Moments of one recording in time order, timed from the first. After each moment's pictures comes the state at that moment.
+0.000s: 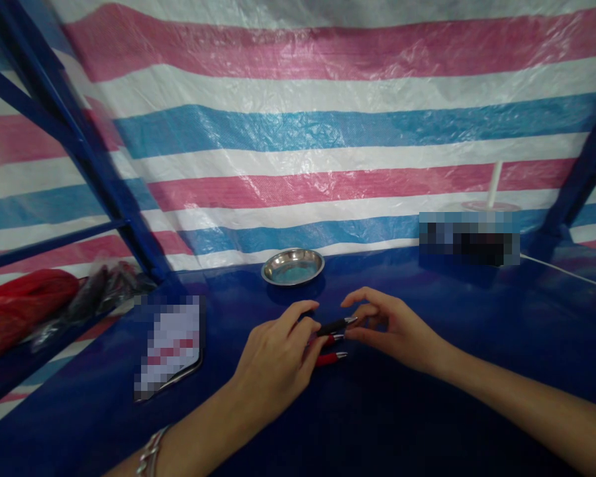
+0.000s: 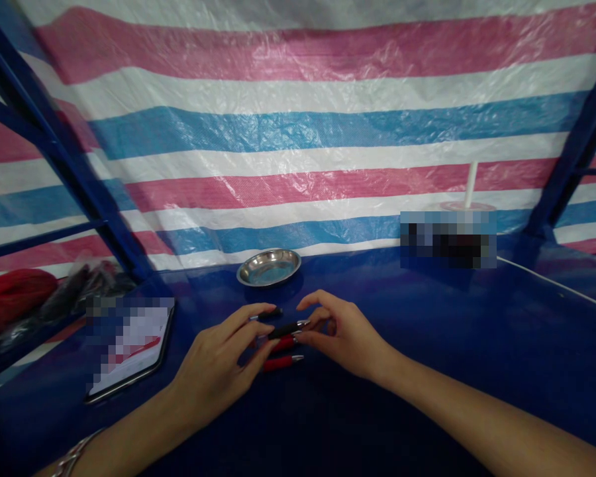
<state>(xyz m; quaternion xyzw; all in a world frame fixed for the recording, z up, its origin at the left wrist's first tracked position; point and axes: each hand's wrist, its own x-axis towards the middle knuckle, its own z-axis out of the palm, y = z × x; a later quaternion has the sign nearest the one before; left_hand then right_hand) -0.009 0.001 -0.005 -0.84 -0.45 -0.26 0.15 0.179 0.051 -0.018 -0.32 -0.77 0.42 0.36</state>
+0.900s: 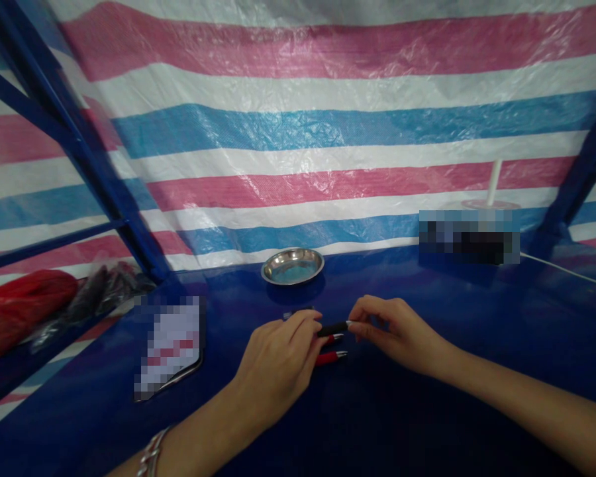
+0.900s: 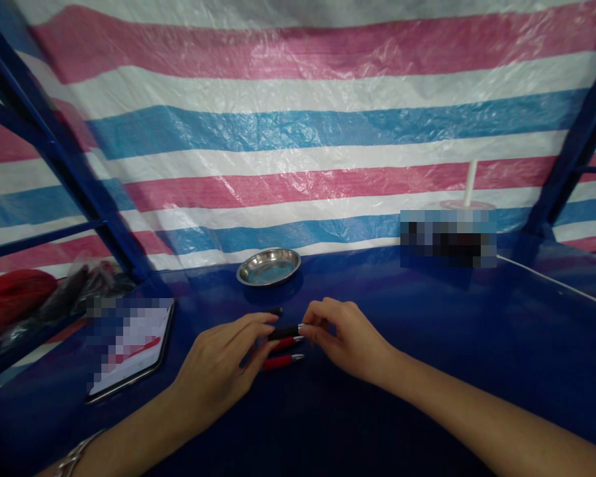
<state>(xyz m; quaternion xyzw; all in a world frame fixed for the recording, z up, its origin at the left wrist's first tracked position) -0.009 0.001 -0.005 -0.85 -0.42 -0.25 0.19 0.184 0.048 -0.011 -0.32 -0.85 0.25 0.32</state>
